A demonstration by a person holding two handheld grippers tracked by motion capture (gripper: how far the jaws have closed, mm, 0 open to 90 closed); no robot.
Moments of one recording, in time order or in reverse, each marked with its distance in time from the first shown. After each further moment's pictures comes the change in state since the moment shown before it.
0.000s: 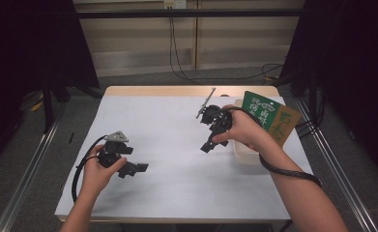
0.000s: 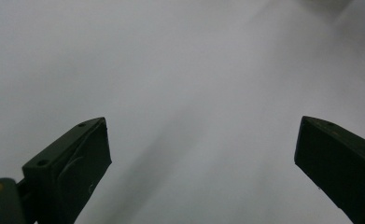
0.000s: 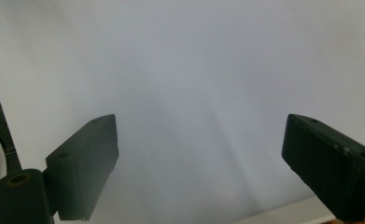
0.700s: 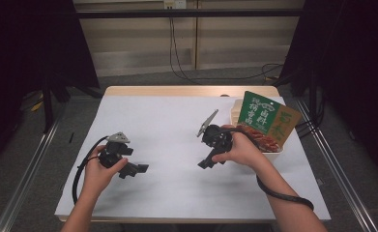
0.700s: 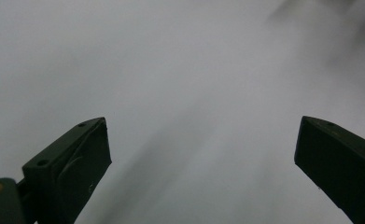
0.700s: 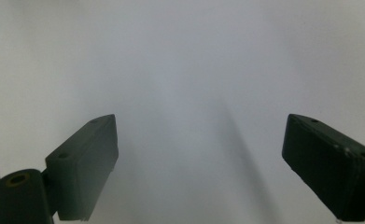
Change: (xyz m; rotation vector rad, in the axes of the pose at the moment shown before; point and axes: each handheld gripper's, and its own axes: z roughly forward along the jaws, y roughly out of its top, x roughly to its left) left arm 0.002 -0.002 0.005 0.030 0.014 0.000; right arm 0.020 -0.031 0.044 -0.110 0.018 -0.025
